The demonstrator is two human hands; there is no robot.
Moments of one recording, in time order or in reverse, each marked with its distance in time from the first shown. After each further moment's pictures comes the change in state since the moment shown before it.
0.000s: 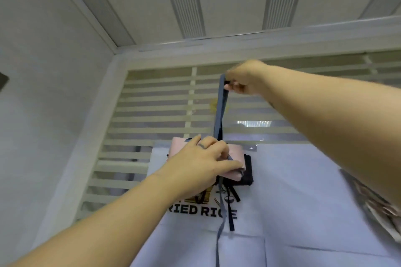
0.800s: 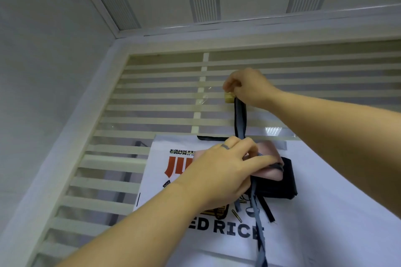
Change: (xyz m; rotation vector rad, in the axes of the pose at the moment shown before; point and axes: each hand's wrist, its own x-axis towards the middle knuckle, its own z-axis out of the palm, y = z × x) left_hand 0.004 -0.005 0.070 -0.193 0.075 -0.120; right_hand 0.059 0.079 0.049 -0.599 0.062 -0.608
